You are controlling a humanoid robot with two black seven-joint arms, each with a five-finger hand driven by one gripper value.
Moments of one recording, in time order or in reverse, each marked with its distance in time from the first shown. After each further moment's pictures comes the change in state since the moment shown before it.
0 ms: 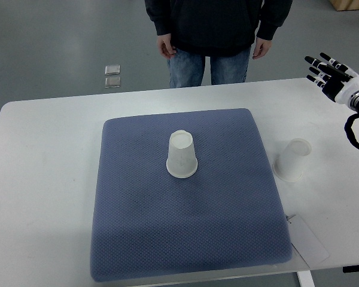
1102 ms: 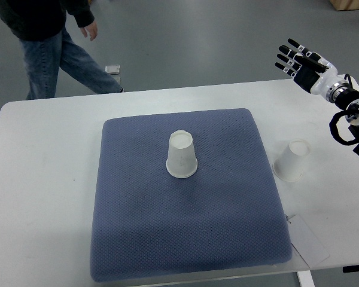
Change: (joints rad) left arm 0.000 0.000 -0.001 0.002 -0.002 -0.006 0.009; right arm 0.034 0.056 0.000 0.004 0.000 0.211 0.003
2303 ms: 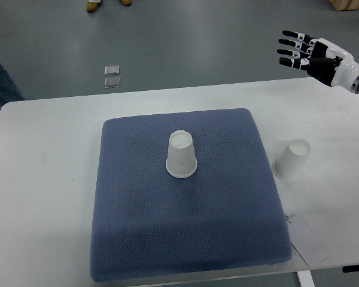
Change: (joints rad) left arm 0.000 0.000 0.000 0.001 0.000 0.000 0.000; right arm -0.016 -0.395 -0.001 0.566 -0.653 -0.038 0.239
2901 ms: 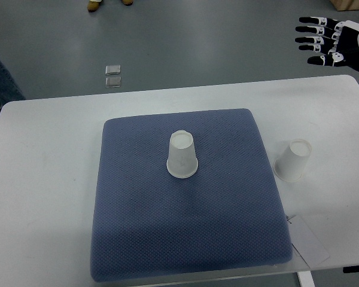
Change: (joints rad) left arm 0.000 0.000 0.000 0.000 0.000 0.000 0.000; right arm 0.020 -0.225 0.001 0.132 -0.102 0.138 0.097
